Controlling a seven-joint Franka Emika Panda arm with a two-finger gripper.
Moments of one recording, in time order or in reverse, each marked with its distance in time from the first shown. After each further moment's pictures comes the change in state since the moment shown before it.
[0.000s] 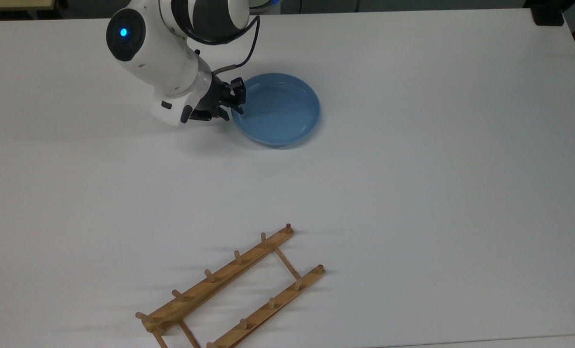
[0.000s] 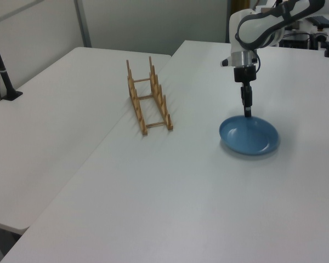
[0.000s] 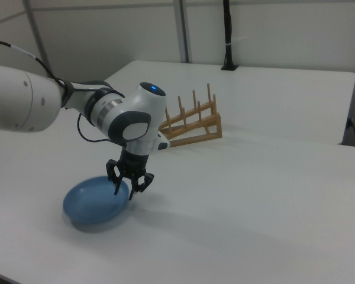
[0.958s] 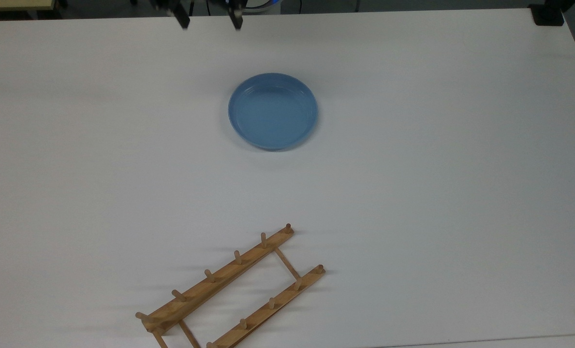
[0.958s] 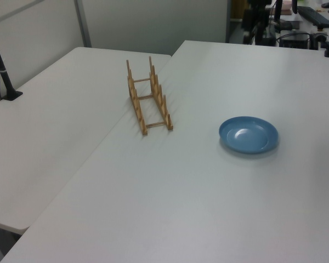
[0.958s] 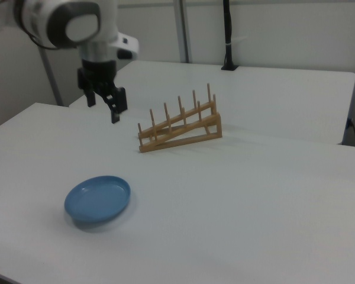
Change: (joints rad) arm 0.005 -0.336 0.000 0.215 -0.058 -0.260 0.657
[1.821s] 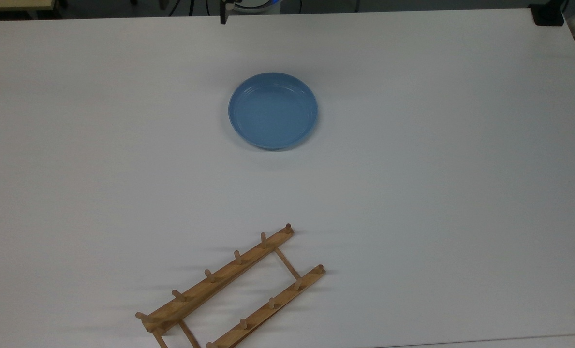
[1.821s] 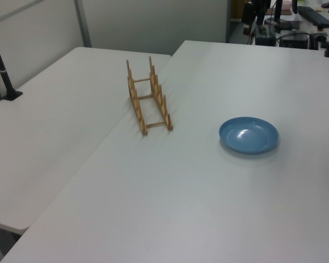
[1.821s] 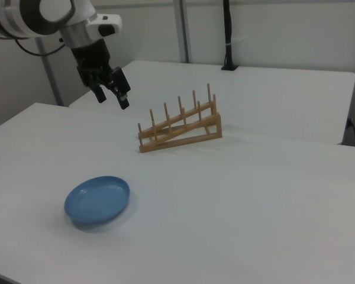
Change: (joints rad) arm 0.111 -0.033 -0.006 0.005 -0.330 0.089 0.124
